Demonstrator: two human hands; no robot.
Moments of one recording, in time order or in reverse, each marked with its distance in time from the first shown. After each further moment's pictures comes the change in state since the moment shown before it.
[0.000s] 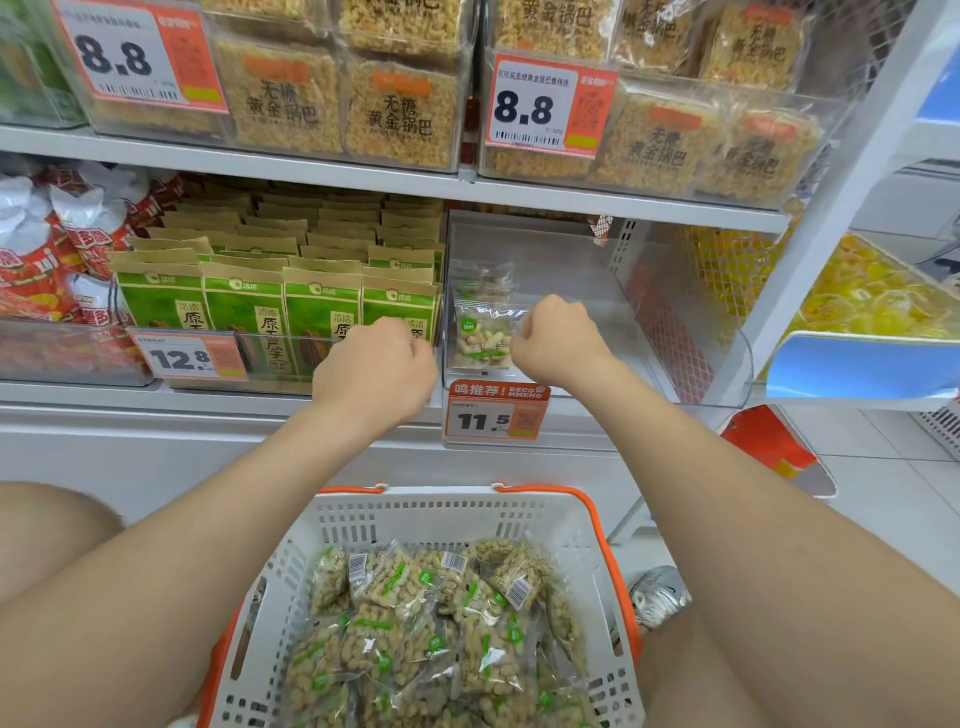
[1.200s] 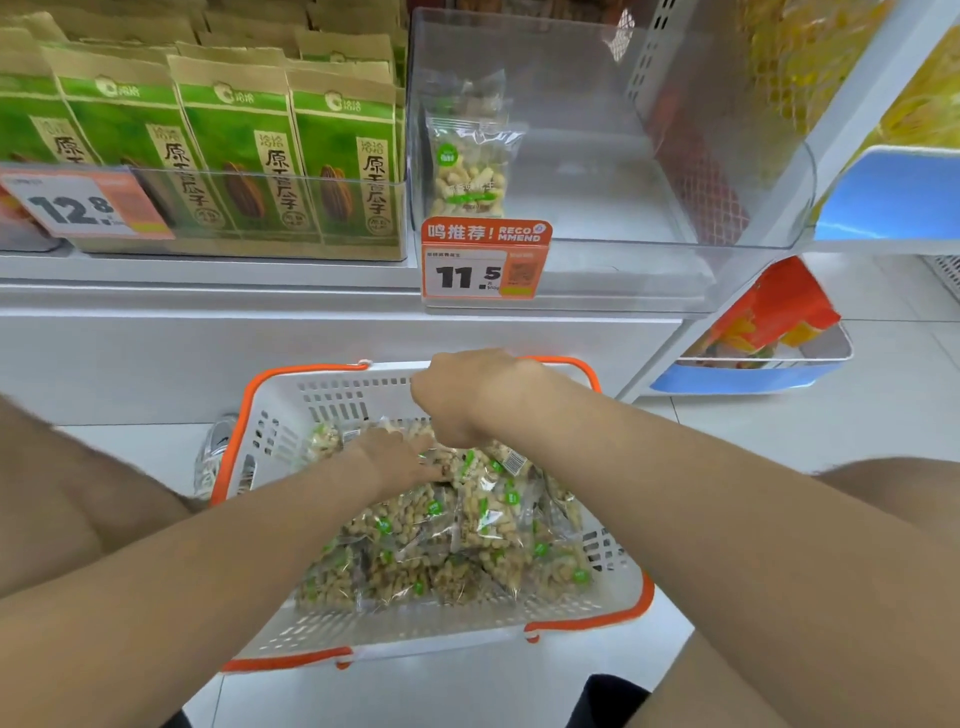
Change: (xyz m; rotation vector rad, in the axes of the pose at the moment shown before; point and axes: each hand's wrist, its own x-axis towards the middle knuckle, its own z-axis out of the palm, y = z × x) left_hand -0.084 -0.105 0.201 0.795 -1.082 0.535; right_hand -0.120 -0.032 0.086 -0.617 -0.770 -0.436
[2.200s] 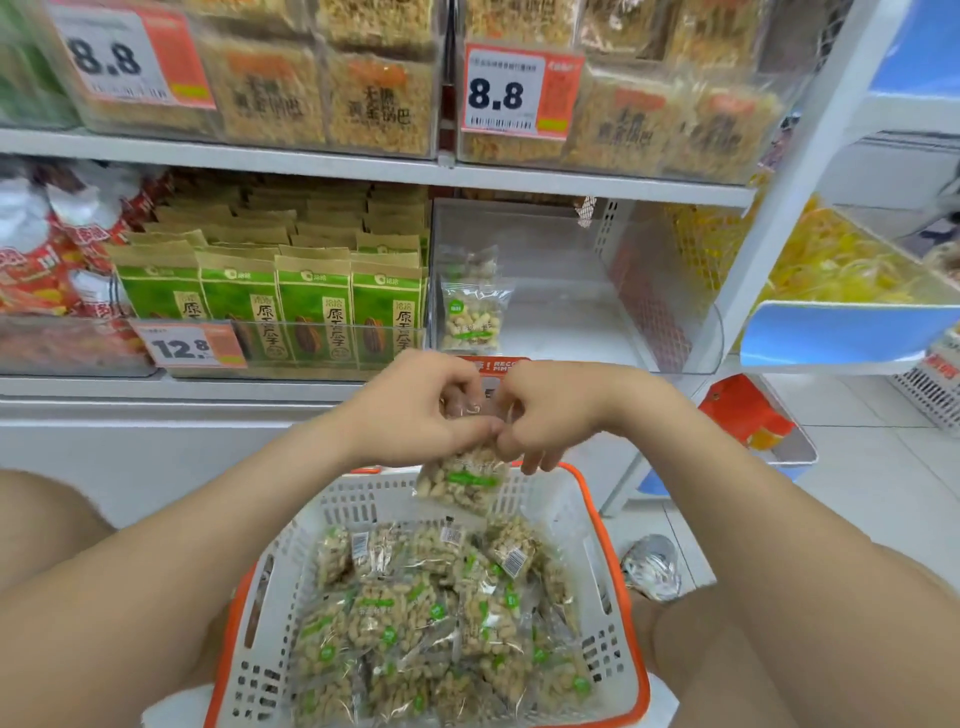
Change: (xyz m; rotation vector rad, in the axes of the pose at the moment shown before) left_hand -0.159 -0.021 -0.157 -0.842 0.977 0.200; right_hand -0.092 0.063 -0.067 0.676 0.089 0.052
